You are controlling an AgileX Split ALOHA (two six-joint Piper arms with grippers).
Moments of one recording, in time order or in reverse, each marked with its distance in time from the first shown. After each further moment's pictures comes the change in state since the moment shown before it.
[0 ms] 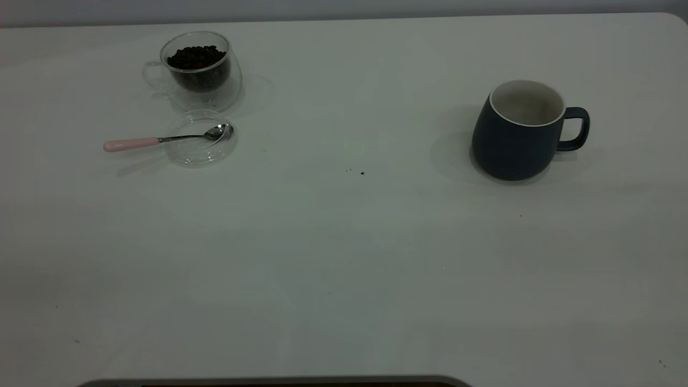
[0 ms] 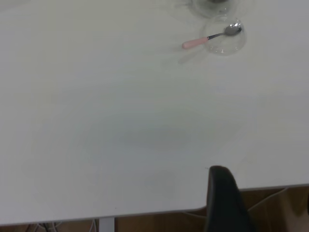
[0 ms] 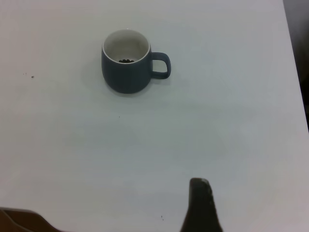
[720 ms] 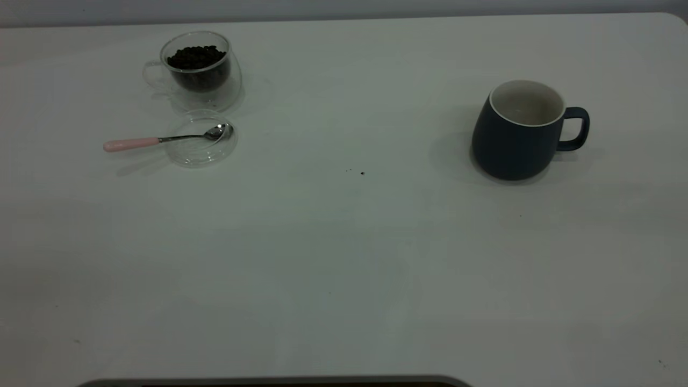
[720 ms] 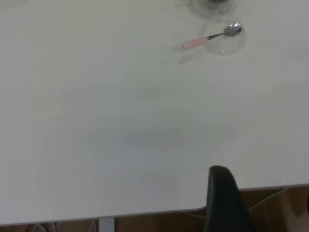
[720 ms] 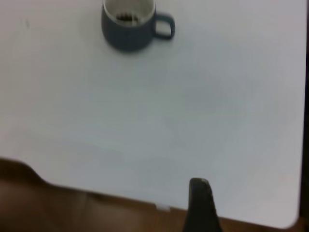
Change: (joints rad) left arm 0.000 0.000 0.000 0.000 0.000 0.000; right arm 0.000 0.447 -0.181 -0.016 -0.011 -0.133
